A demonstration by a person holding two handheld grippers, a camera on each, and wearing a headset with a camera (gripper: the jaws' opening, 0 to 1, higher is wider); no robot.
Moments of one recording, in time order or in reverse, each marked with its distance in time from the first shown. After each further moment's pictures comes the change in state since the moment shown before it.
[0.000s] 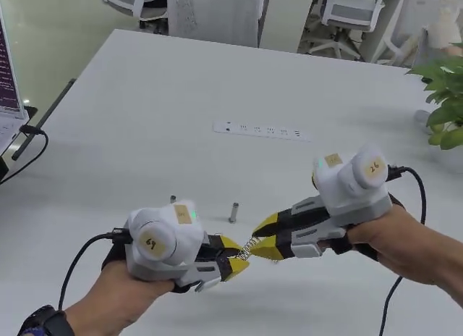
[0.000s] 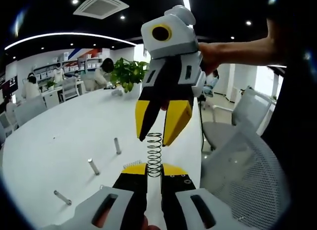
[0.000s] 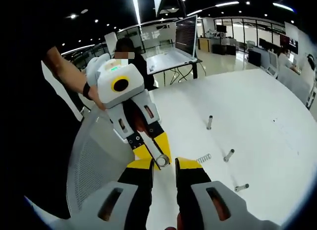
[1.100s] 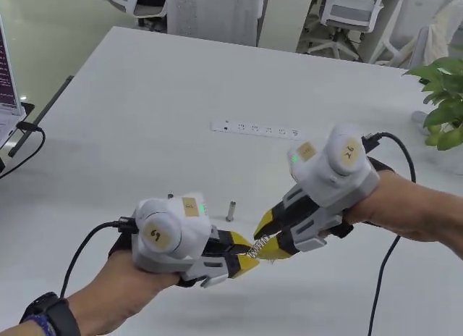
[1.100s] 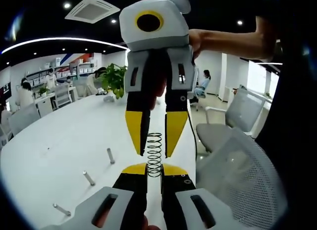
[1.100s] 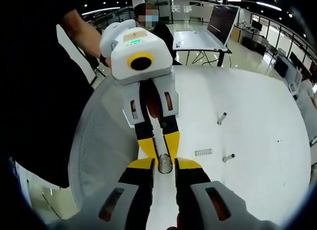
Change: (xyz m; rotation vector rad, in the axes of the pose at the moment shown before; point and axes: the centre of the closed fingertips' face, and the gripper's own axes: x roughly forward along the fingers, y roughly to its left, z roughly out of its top) left arm 0.005 -0.012 0.019 0.044 -0.028 -0.064; right arm -0.004 0.013 -0.007 -0.244 0.268 0.100
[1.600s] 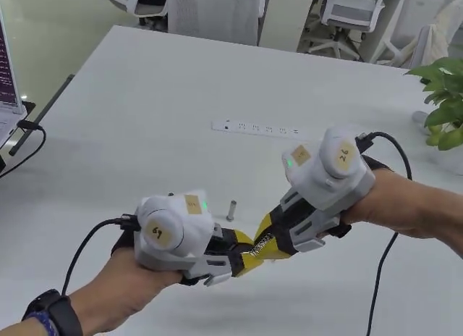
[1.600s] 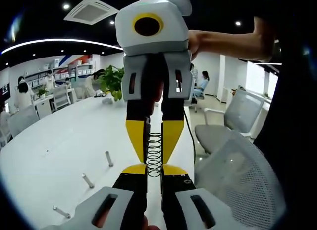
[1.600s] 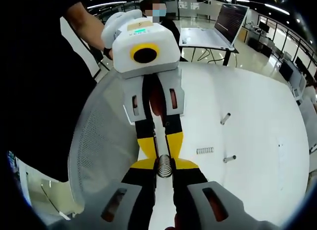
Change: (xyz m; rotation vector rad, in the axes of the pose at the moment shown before) left arm 0.001 -0.004 0.006 0.006 -0.013 -0.012; right arm 0.002 0.002 -0.002 -0.043 0.036 0.014
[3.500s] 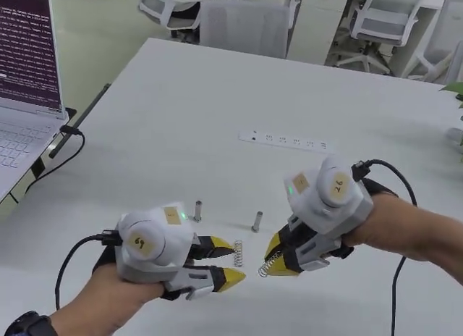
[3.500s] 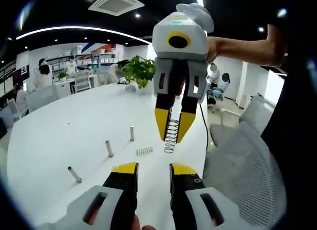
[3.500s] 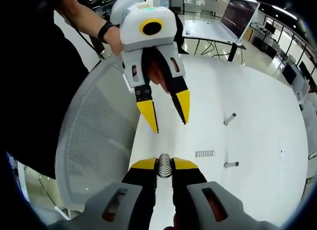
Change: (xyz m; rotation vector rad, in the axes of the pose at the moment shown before) left arm -0.062 0.033 -0.053 -0.143 0.056 0.181; right arm 0.038 -0.012 -0.003 -0.043 0.064 -0.001
